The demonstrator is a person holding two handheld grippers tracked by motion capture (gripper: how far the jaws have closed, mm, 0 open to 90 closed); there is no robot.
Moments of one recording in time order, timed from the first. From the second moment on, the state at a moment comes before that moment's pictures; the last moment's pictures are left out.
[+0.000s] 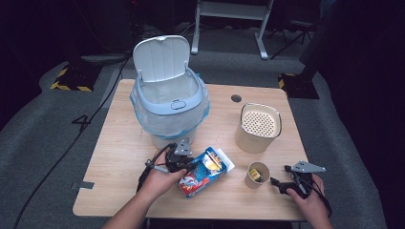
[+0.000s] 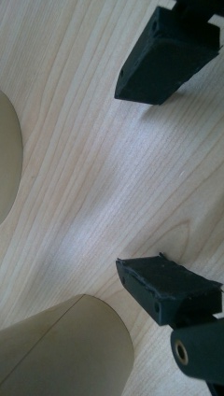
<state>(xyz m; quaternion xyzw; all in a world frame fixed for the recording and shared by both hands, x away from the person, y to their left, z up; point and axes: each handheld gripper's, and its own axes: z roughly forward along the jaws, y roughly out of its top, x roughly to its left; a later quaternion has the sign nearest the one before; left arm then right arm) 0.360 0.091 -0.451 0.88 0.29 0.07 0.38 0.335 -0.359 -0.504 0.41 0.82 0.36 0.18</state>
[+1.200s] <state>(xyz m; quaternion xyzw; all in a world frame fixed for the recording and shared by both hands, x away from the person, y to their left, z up) 0.364 0.139 -0.337 0.74 0.27 0.17 0.60 0.335 -0.359 -0.504 0.41 0.82 0.36 0.18</state>
